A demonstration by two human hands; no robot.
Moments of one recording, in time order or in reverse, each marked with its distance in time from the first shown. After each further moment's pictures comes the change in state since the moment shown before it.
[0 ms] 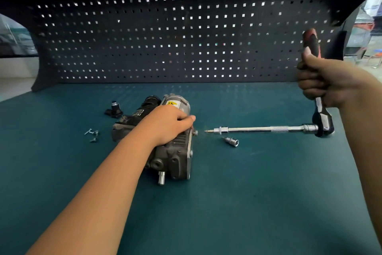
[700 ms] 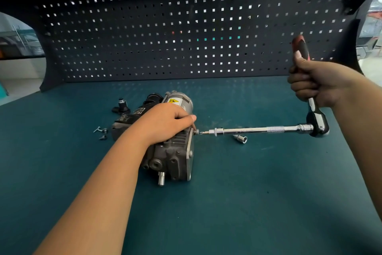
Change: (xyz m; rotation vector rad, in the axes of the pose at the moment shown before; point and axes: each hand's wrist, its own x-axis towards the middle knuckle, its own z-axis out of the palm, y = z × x) left_hand -0.009 -0.016 -0.010 -0.107 -0.052 0.026; right_hand 0.010 0.019 0.020 0.041 -0.025 0.122
